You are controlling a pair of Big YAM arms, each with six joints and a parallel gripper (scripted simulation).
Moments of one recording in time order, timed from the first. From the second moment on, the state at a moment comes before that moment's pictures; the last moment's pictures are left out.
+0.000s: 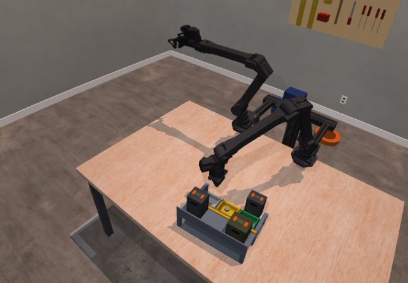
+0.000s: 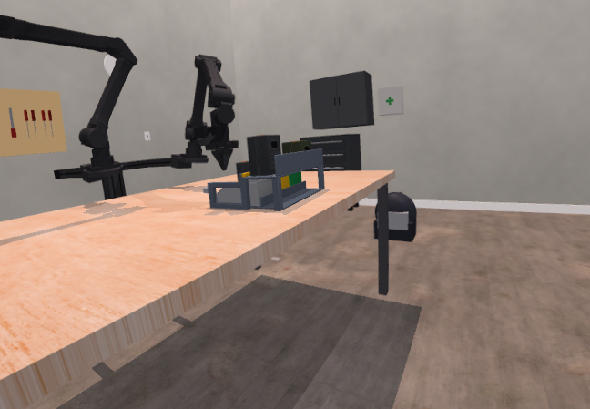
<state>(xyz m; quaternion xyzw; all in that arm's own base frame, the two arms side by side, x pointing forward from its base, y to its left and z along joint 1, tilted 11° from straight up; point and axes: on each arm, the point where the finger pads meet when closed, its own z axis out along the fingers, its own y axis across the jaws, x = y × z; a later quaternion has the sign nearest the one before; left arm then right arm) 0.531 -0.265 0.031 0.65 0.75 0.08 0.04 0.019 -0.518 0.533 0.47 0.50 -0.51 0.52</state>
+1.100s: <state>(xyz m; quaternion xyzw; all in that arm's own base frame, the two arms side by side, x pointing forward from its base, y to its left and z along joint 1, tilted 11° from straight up) 0.531 -0.265 0.031 0.65 0.75 0.08 0.04 0.019 -0.518 0.533 0.47 0.50 -0.51 0.52</state>
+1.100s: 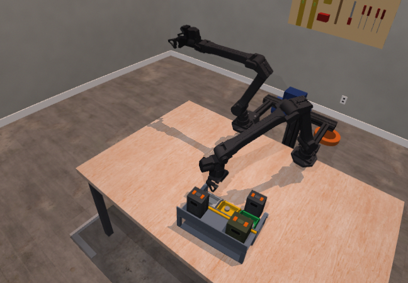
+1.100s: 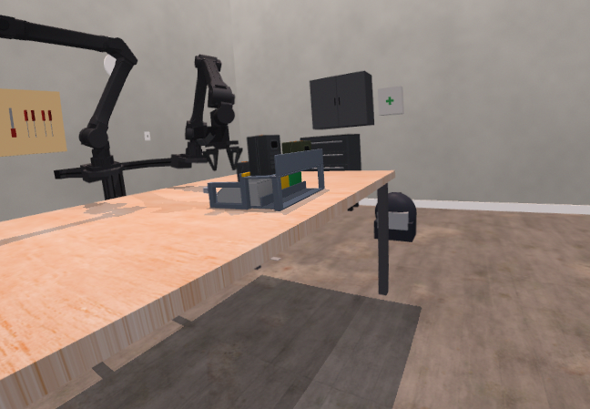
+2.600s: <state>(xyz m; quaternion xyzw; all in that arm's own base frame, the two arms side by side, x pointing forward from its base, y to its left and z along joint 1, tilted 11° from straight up) 0.534 -0.267 0.021 0.65 0.75 0.09 0.04 0.019 -0.518 0.533 0.47 0.50 -0.51 0.52</state>
